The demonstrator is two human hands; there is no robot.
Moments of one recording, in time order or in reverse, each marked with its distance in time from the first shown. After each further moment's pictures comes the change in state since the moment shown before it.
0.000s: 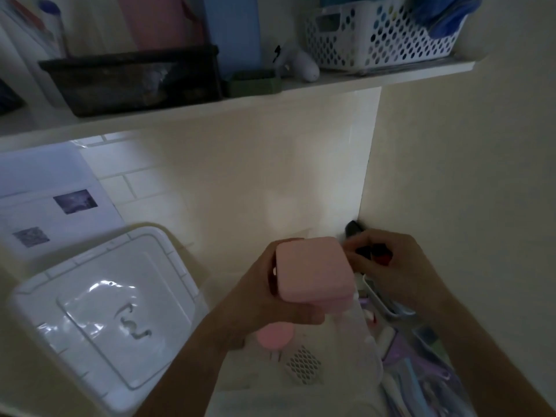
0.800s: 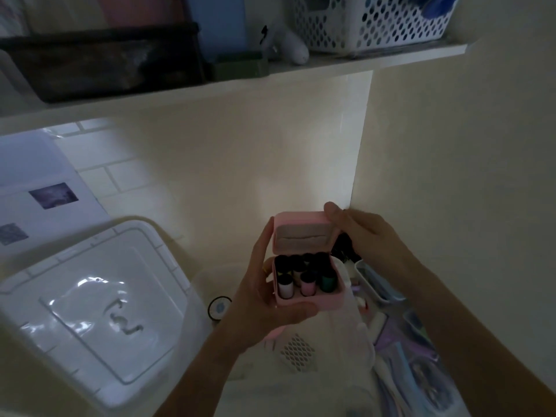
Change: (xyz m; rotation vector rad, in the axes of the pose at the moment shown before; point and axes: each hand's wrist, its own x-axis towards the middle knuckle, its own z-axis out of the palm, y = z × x) left_hand -0.007 -0.034 0.017 -0.161 0.088 0.083; right_hand 0.019 -0.019 0.012 0.023 -0.083 0.211
